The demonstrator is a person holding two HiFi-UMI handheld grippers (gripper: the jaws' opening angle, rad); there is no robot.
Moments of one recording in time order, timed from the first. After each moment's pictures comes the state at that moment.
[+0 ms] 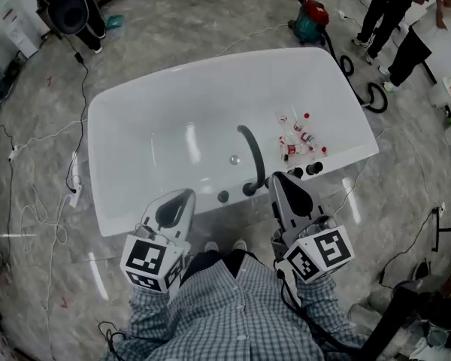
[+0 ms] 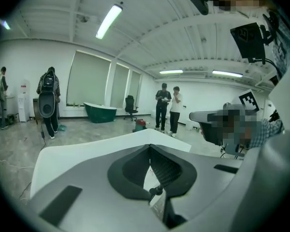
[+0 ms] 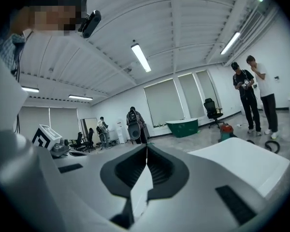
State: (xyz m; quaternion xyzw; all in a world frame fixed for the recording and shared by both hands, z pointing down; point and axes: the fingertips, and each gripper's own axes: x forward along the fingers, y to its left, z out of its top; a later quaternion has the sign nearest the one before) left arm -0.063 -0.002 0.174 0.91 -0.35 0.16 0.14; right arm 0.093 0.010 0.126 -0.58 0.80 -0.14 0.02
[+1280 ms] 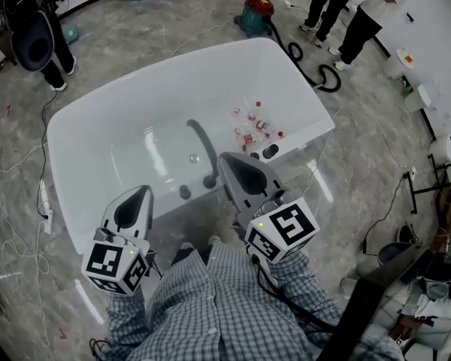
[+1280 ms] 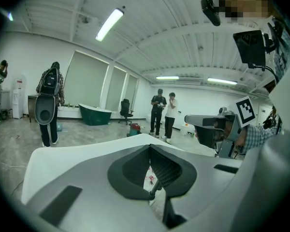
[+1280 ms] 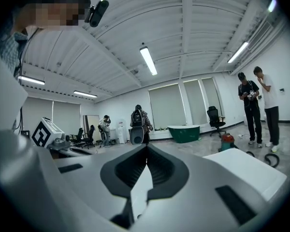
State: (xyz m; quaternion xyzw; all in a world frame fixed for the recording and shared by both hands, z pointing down) left arm -0.078 0.011 0.147 0.92 -0.35 0.12 0.14; right arm 0.066 0.015 0.100 -0.56 0.82 -0.09 0.01
